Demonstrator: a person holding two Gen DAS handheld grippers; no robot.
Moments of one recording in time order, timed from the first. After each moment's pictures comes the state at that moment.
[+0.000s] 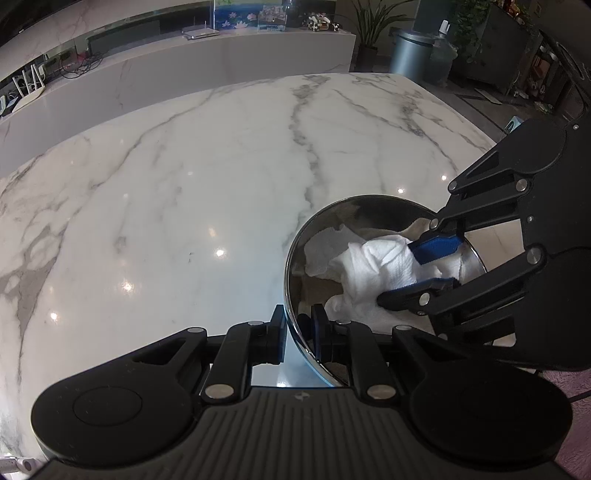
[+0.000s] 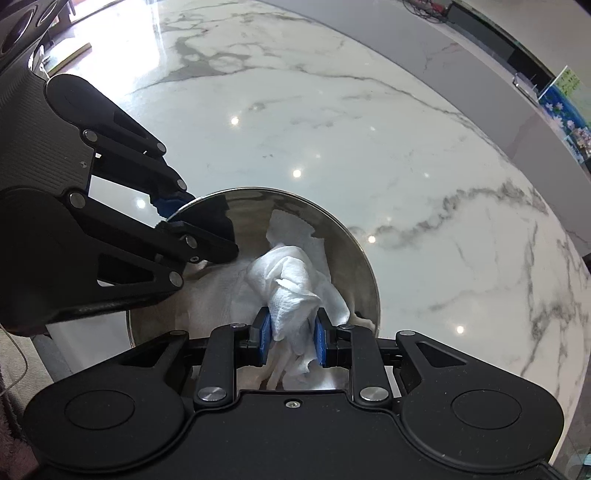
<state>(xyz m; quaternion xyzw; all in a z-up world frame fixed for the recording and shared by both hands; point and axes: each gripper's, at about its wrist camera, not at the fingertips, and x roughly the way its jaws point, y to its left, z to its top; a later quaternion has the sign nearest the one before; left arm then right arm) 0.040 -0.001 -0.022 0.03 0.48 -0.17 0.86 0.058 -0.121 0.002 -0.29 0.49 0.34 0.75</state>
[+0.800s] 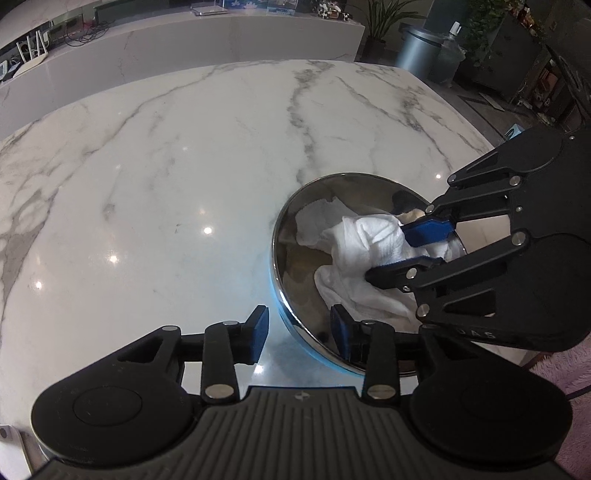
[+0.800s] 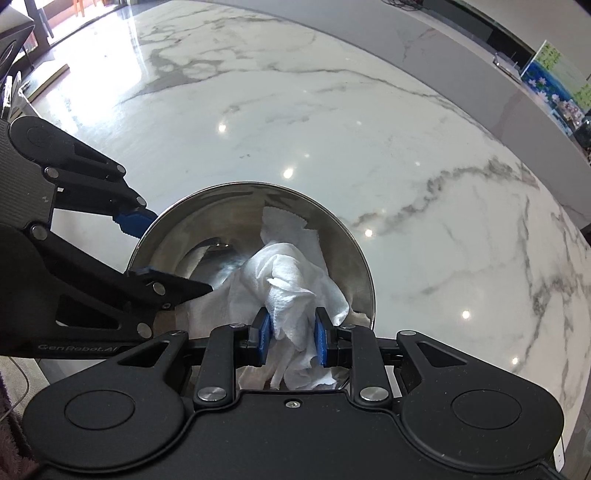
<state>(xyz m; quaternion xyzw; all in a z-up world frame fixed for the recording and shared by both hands) 0.038 0.001 -0.023 0.00 0.50 -0.17 0.85 0.067 -0.131 0.000 -0.26 0.50 0.32 0.76</state>
